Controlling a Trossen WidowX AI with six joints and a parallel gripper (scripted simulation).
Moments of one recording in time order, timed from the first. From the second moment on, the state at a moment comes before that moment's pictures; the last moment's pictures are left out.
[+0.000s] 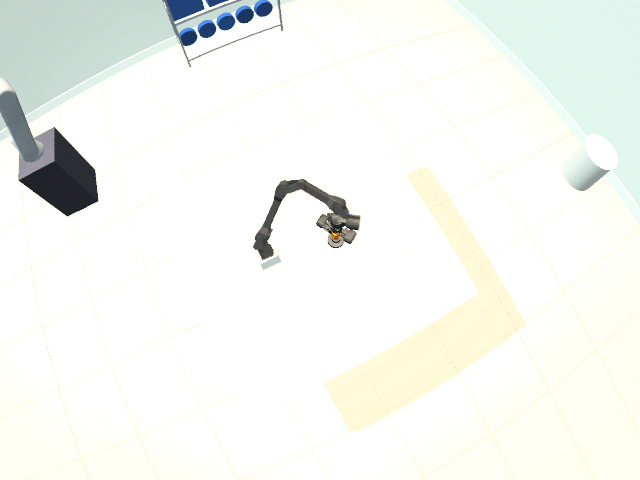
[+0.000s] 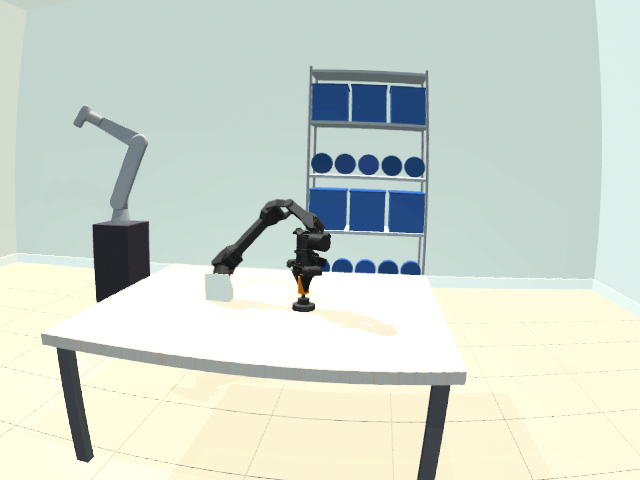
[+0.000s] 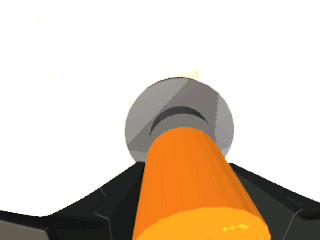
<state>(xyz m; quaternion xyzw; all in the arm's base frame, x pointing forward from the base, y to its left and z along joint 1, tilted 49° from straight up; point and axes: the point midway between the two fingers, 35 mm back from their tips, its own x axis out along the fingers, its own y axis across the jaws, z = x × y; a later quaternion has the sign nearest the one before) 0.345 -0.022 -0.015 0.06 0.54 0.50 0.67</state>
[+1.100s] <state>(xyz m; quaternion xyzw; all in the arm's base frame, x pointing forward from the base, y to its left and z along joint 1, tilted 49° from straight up) 0.345 -0.022 -0.013 0.06 0.54 0.50 0.67</state>
